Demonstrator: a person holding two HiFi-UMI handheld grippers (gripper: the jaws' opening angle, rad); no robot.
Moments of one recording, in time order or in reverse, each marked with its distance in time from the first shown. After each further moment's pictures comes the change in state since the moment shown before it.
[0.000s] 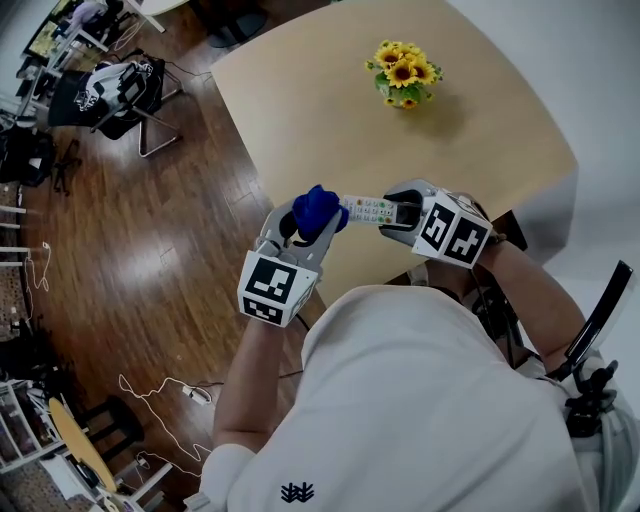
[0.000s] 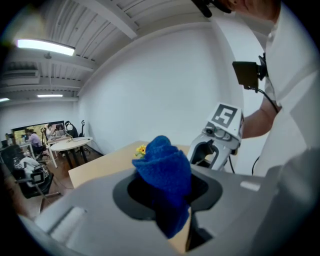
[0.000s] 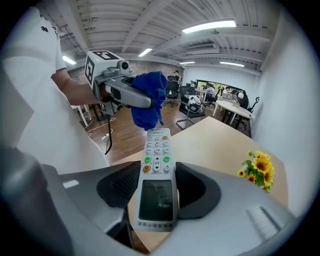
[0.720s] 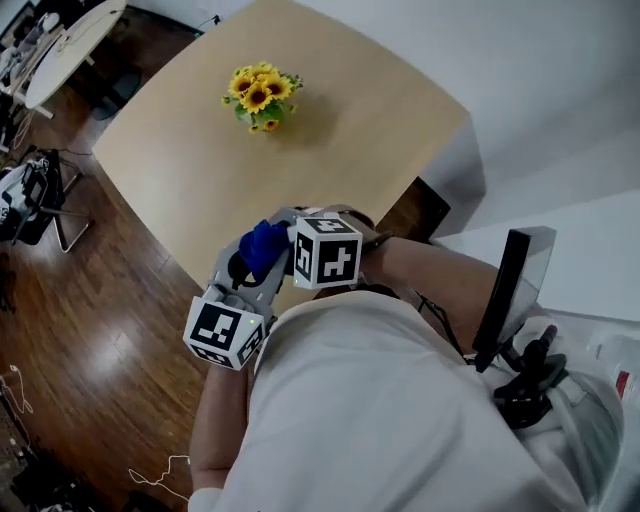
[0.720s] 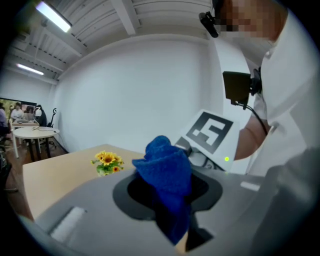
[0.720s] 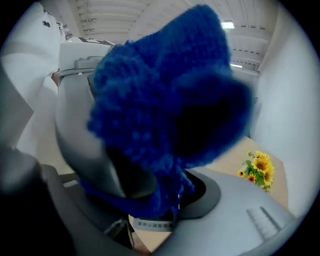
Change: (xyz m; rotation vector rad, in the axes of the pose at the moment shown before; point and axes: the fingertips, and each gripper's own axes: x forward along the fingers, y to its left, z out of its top) left arm 0.053 -0.090 0.037 -0.083 -0.083 -0.316; right arm 0.011 0.006 0.012 0.000 -0.012 -0.010
